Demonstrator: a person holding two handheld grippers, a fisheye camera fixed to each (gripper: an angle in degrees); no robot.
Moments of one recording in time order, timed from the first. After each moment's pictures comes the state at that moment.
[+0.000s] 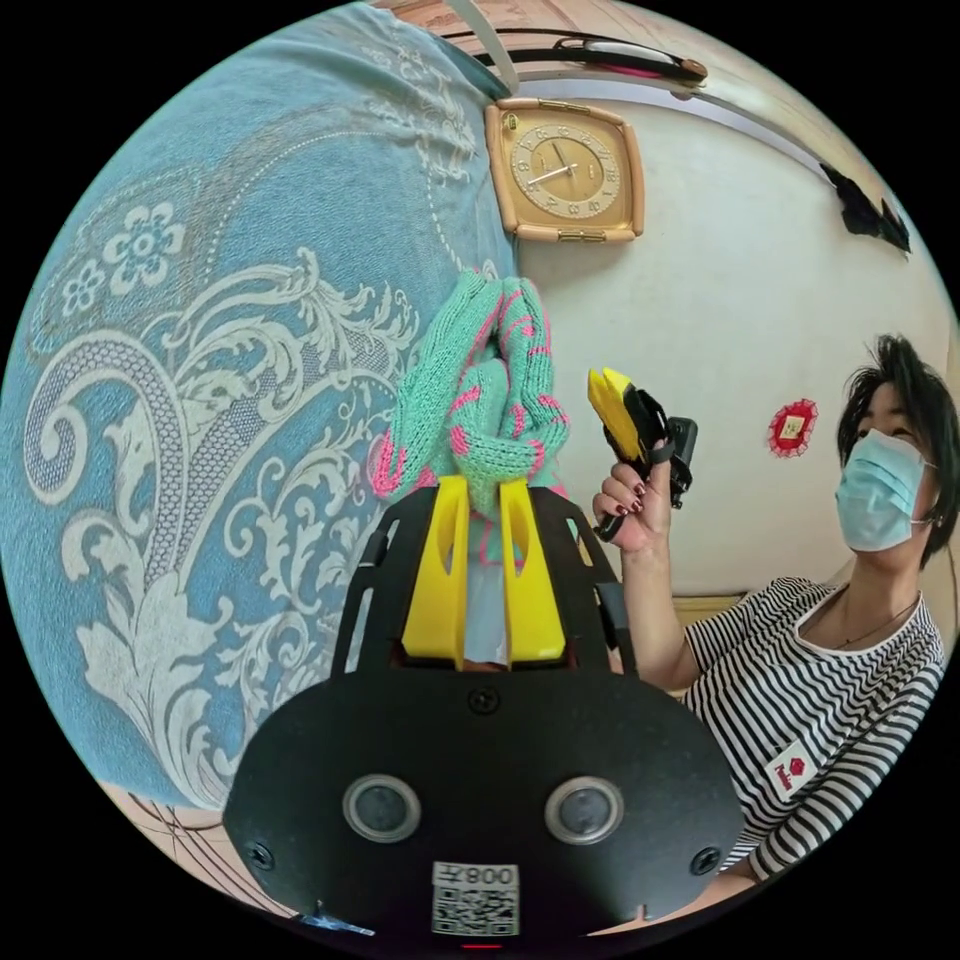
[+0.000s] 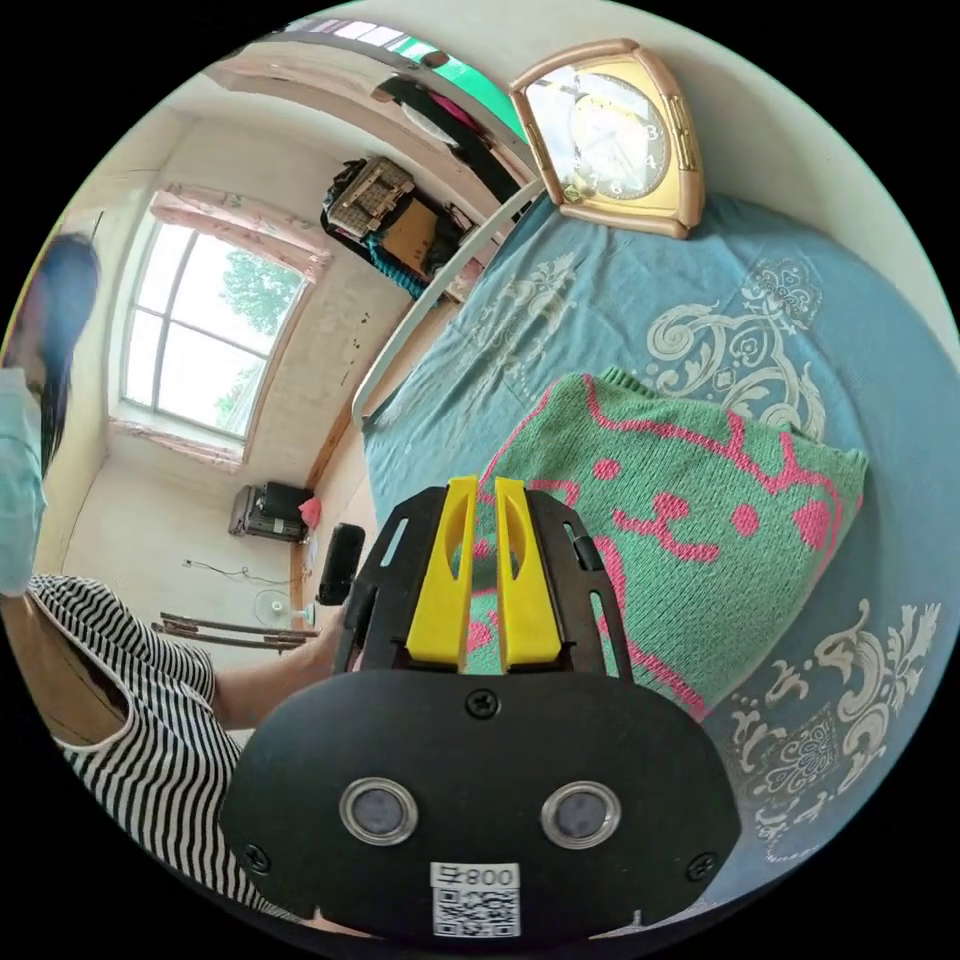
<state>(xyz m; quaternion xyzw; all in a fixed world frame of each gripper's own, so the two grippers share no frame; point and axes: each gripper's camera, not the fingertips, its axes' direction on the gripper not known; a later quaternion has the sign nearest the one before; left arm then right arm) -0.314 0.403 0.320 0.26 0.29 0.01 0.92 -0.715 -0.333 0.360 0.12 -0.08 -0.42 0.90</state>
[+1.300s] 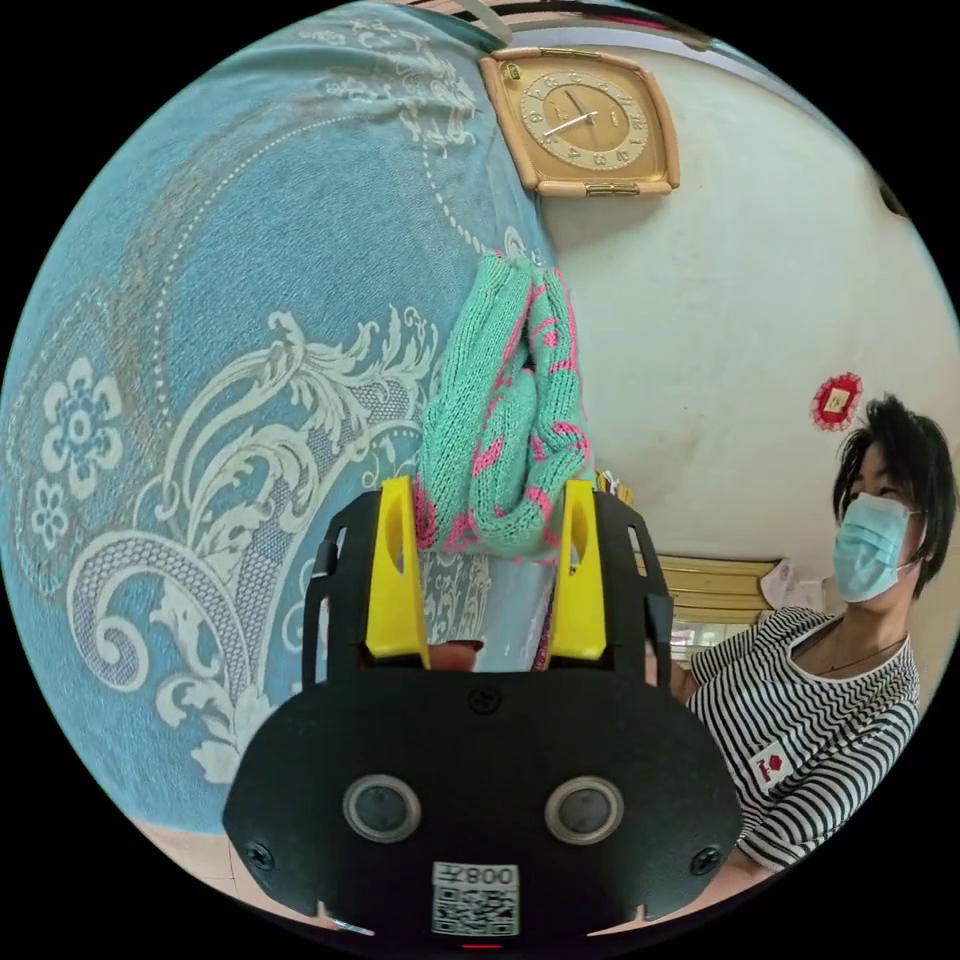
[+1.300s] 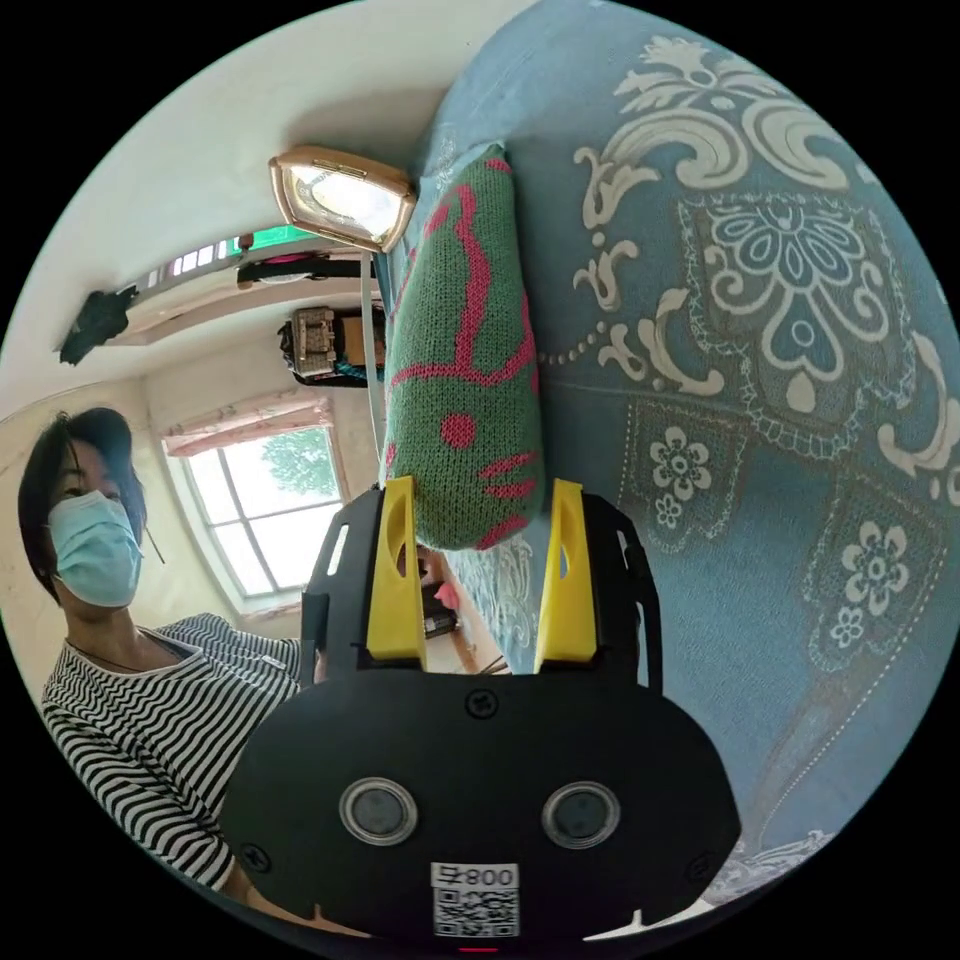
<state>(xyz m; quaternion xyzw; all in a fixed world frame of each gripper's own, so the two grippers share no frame) -0.328 0.338 0.362 0.17 0.26 0.04 0.95 -0.307 -0.265 0.431 0.10 -0.35 -0.14 0.92</state>
